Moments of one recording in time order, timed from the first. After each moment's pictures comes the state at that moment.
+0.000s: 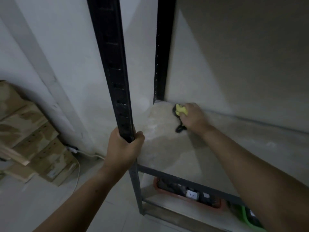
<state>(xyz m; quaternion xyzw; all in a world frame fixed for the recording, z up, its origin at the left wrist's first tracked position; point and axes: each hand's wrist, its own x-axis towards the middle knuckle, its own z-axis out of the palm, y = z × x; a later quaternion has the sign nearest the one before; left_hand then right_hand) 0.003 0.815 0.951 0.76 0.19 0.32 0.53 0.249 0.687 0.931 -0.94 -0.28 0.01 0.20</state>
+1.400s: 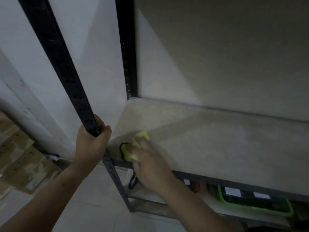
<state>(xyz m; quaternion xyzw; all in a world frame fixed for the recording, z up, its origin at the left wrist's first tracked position) 0.005 0.816 0.950 0.75 0.15 0.36 0.53 0.057 0.641 0.919 -0.86 -0.41 0.08 0.28</state>
